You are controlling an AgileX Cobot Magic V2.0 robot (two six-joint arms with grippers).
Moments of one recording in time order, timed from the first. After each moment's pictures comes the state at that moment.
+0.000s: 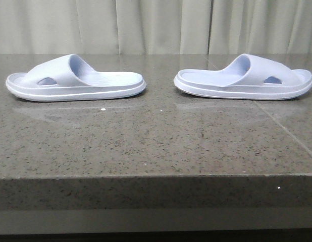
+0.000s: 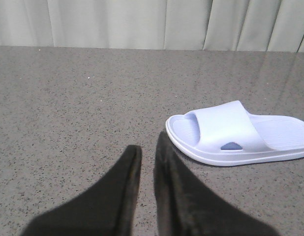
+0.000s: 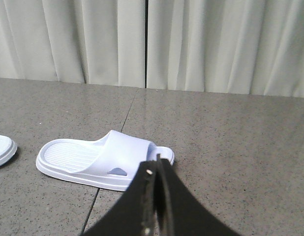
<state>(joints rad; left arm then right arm) -0.07 0.45 -0.53 0.02 0.40 -0.02 0.06 0.28 -0.51 0.06 0.37 -0.03</state>
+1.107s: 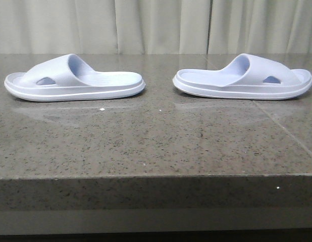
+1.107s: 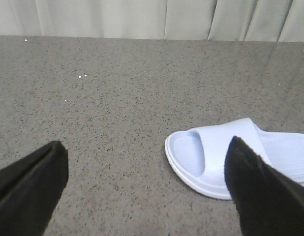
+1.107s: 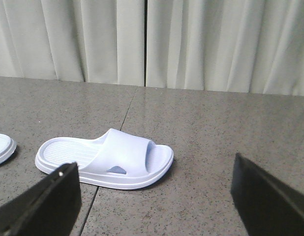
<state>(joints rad) -0.07 0.87 -0.78 0.01 0.35 -0.02 0.06 0.28 -0.51 0.06 0.38 -0.03</state>
